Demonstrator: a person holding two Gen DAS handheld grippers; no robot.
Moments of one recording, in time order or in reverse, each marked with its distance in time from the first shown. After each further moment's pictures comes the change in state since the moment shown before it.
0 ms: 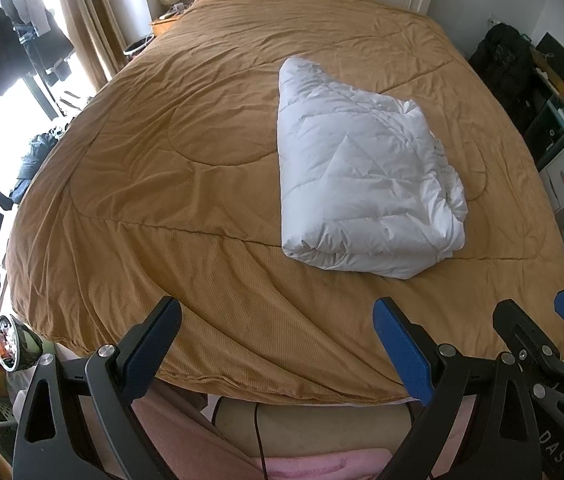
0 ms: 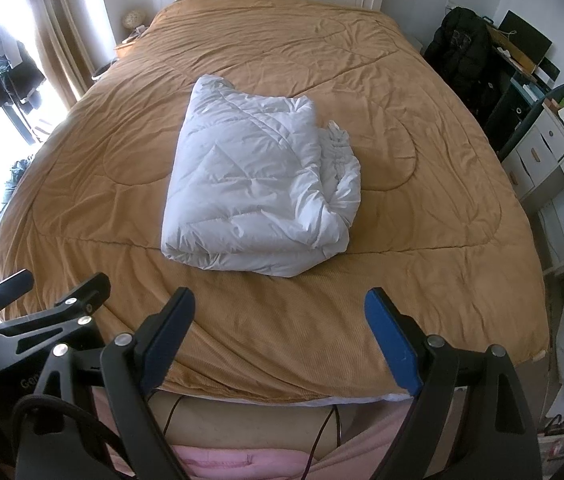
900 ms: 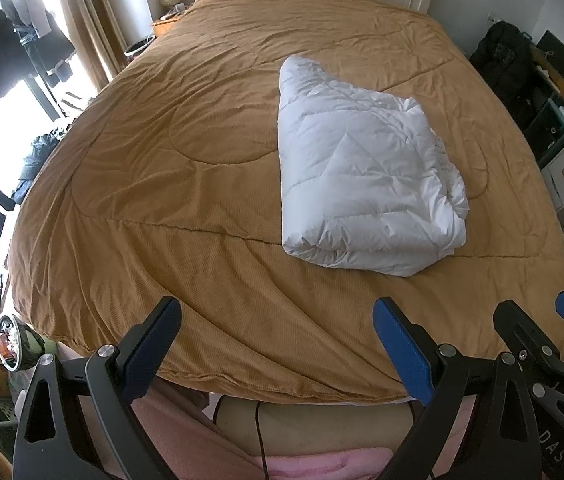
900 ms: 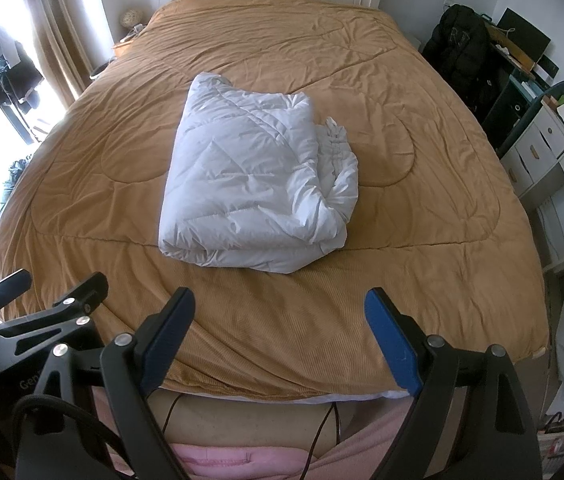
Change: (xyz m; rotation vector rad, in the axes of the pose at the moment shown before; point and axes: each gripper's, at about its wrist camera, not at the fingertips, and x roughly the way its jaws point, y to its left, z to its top) left arm -0.001 -0.002 -0.006 0.000 0.000 0.007; right arm 0.001 -0.005 0.000 -0.004 0.004 0.000
